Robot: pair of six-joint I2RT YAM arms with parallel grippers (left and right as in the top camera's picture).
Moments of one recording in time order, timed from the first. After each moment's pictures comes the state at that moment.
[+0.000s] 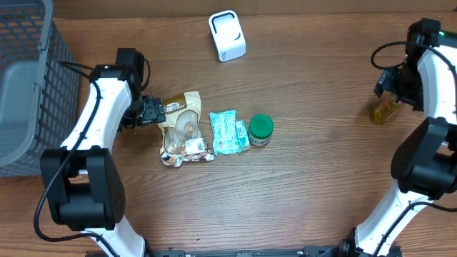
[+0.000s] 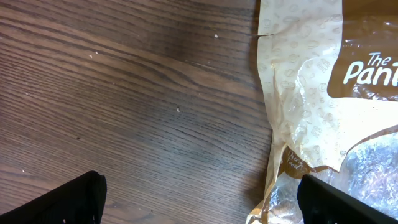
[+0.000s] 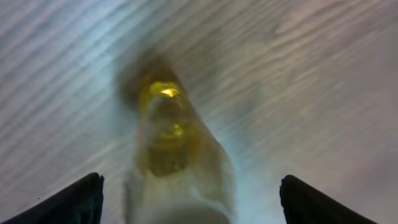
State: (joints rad) left arm -0.01 1.88 1.45 -1.09 -0.15 -0.30; right arm -0.30 2.11 1.94 -1.36 0.25 0.27
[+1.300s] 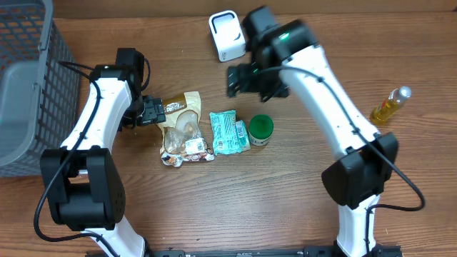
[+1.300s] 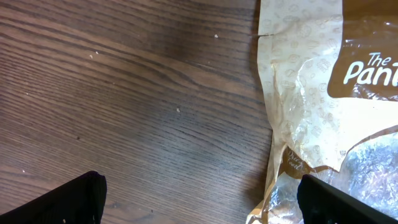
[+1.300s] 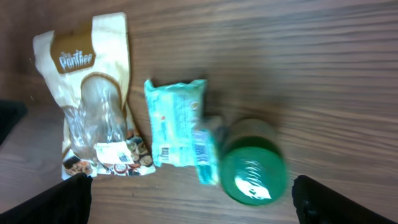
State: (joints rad) left arm -0.01 1.88 1.45 -1.09 -0.15 -0.30; right arm 0.50 2.11 2.13 -1.38 -0.14 0.44
